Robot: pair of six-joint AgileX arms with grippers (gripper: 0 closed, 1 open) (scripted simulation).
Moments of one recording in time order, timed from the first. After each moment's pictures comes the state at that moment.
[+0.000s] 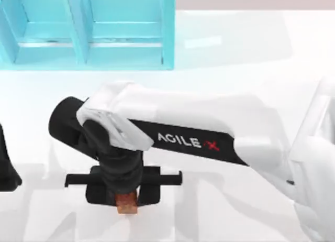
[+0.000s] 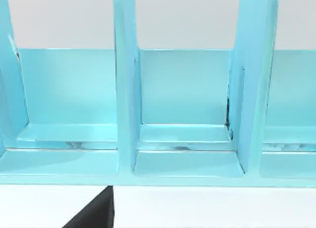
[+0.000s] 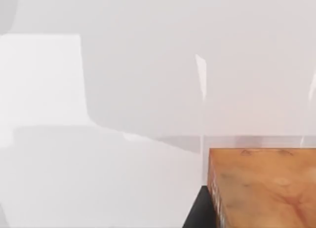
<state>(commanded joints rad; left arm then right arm) 0.00 0.00 0.00 0.00 0.00 0.00 1.03 2.36 1.93 -1.12 0.01 1.06</state>
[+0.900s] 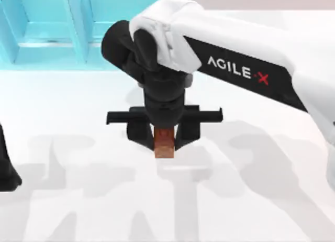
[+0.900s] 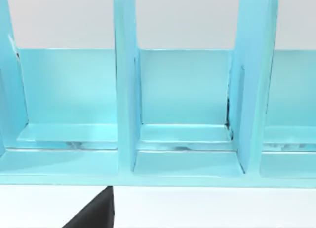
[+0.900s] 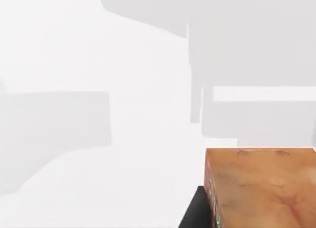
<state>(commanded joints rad) 0.00 0.00 0.00 0.00 0.00 0.00 0.82 2.32 2.07 -1.32 0.00 0.84</state>
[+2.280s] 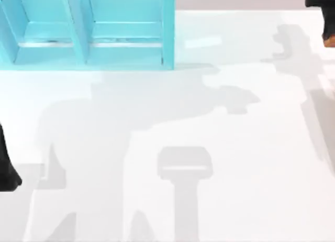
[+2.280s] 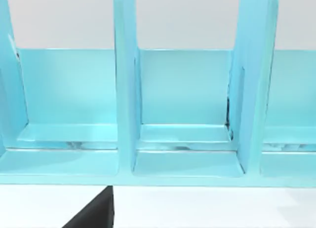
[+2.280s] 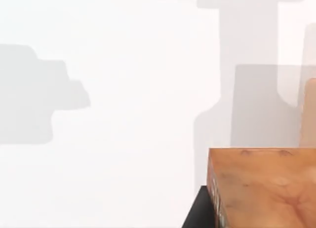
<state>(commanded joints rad) 0.00 0.00 0.00 0.00 0.00 0.00 0.05 2.19 2.19 -1.37 -0.06 0.07</state>
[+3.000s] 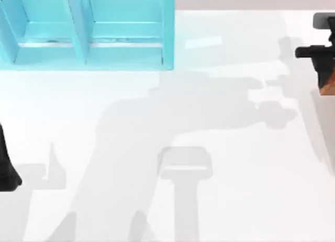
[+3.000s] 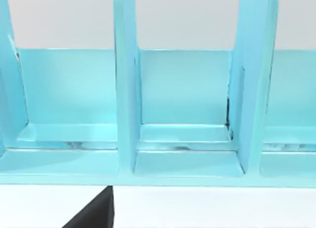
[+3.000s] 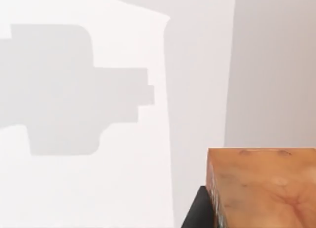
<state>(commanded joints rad) 0.00 0.00 0.00 0.00 0.00 0.00 0.07 2.18 1.88 -1.26 0.00 0.09</state>
